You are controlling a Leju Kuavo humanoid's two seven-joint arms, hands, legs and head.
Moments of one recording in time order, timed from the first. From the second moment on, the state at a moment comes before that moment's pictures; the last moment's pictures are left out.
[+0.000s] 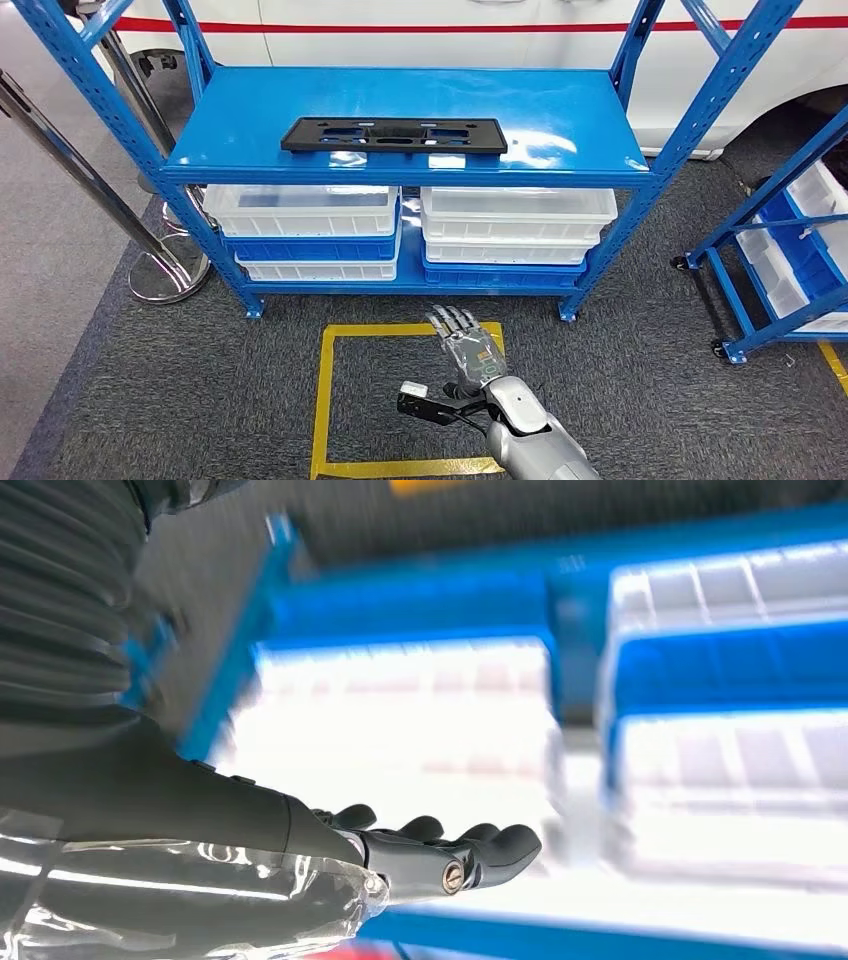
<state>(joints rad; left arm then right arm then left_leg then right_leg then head) -0.09 -0.13 0.34 -0.24 -0.81 0.04 -0.15 -0.46 0.21 0.35 -0.55 1.27 -0.56 -0.17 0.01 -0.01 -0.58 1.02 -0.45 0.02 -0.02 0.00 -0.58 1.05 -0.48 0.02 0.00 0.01</state>
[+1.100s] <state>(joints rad) -0.16 -0.12 0.34 -0.24 -0.93 -0.04 -0.18 -0.58 0.21 0.70 -0.90 1.53 -0.70 0.09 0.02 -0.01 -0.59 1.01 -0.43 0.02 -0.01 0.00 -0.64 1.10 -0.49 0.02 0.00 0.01</state>
